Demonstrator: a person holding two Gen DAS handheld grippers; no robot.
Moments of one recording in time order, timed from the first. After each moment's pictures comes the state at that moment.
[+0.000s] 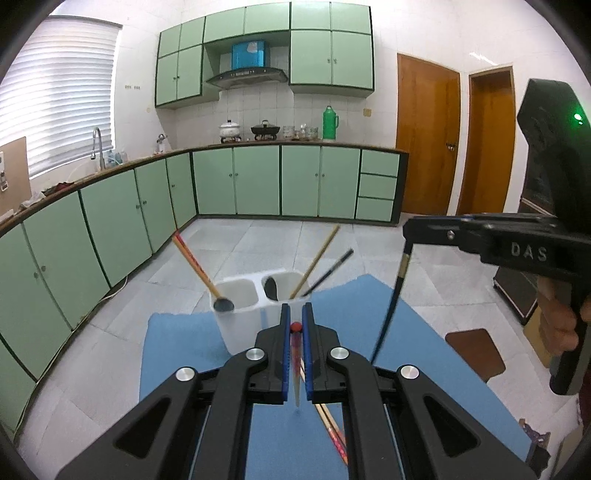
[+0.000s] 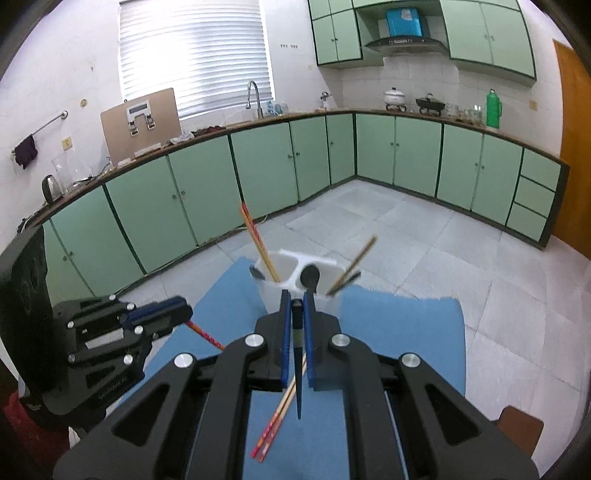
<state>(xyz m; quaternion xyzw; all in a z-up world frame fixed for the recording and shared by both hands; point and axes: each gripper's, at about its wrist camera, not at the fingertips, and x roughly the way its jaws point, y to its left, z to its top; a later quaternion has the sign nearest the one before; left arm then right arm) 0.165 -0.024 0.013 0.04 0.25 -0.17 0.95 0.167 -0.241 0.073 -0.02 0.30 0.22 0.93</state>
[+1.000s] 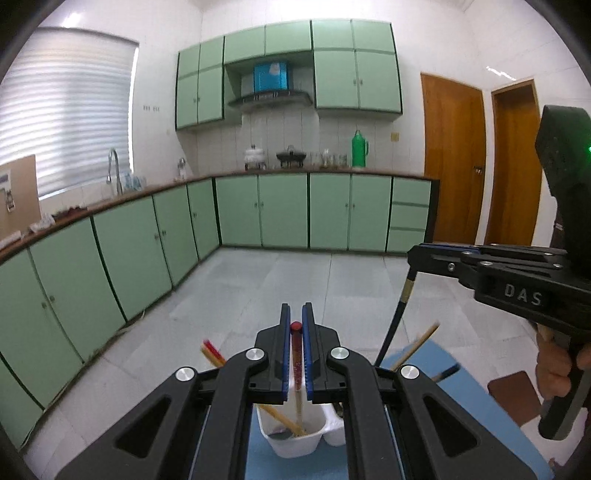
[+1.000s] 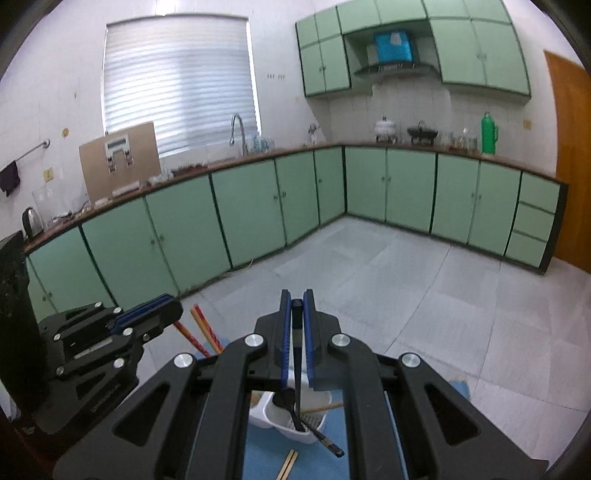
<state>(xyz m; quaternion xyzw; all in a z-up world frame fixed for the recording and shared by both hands) 0.321 -0.012 0.029 0.04 0.21 -0.13 0.97 0.314 -0.218 0.079 0.00 0.26 0.20 0.95</state>
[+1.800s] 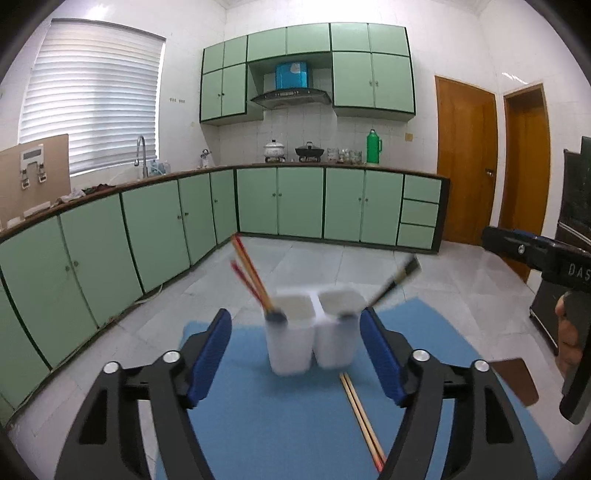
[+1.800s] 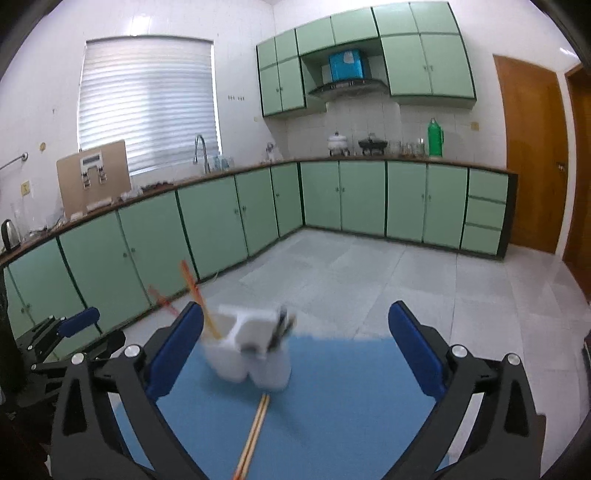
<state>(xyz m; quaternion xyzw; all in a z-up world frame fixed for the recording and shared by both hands) 0.175 -0.003 -0.023 0.02 0.21 -0.09 0.97 0.178 -0.272 0.039 0.02 0.22 0.11 0.97</state>
